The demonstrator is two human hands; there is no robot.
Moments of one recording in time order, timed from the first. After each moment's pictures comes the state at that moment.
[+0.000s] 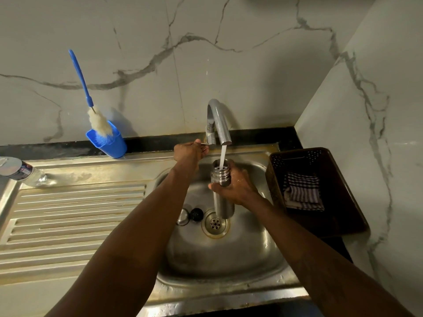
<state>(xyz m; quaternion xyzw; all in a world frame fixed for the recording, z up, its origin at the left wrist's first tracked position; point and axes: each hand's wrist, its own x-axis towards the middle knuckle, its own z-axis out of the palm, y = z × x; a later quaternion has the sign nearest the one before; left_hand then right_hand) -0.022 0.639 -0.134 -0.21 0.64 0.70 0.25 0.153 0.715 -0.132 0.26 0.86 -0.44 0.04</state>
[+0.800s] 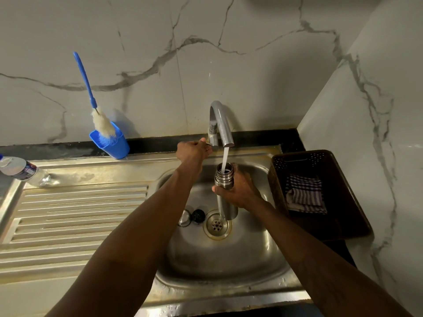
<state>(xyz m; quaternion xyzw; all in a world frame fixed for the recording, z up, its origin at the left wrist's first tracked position) -0.016 0.643 -0.123 -0.18 0.68 0.67 0.22 0.155 0.717 -0.134 0.25 0.86 -0.44 0.02</state>
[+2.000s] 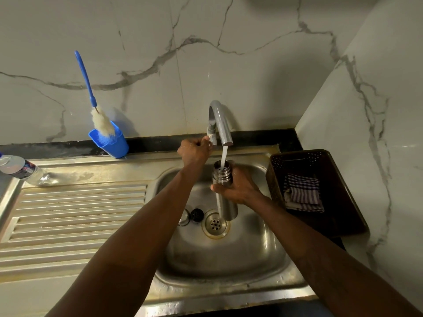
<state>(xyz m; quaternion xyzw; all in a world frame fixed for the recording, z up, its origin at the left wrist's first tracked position) 0.006 0.637 -0.111 -0.05 0.78 0.60 0.14 0.154 0.720 -0.122 0.22 0.85 -0.47 0.02</state>
